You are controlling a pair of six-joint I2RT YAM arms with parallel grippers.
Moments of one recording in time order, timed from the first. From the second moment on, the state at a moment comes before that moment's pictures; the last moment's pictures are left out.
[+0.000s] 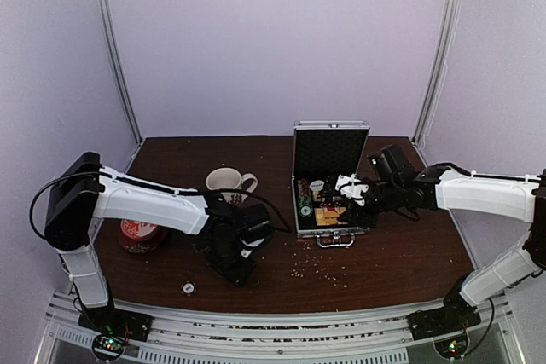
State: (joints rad) left arm -1.12 1.84 1.18 -0.84 0.00 -0.43; right arm 0.63 1.37 0.86 -0.32 -0.17 -0.57
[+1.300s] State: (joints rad) left arm -1.23 2.25 1.86 -0.87 -0.07 -0.22; right arm 0.44 1.30 0.96 -0.38 -0.26 -0.52
